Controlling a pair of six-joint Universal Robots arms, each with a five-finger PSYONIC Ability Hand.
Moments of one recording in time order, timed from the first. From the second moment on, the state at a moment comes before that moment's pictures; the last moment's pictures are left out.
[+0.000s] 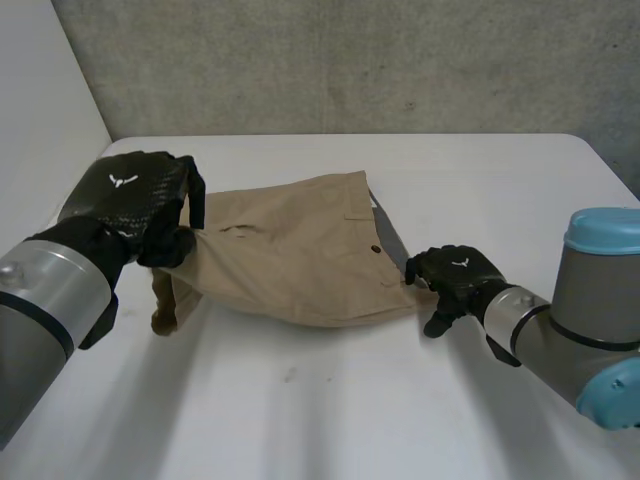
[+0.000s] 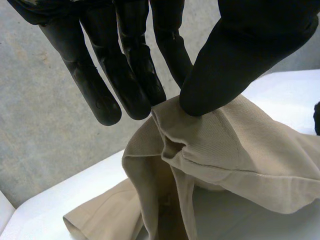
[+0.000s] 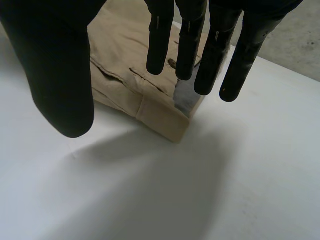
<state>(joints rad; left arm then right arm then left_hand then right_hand) 4.23 -1.50 -1.67 3.05 -1.62 3.26 1.90 -1.05 1.60 -0.11 1.26 2.90 1.09 1.20 1.19 1.19 0.99 0.47 0.54 0.53 0.53 0.36</state>
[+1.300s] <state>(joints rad) 3.92 -1.66 -1.95 3.00 -1.58 3.22 1.78 -1.31 1.65 0.02 1.39 2.88 0.65 0.64 0.65 0.64 0.47 0.96 1.18 1.18 1.19 0.99</state>
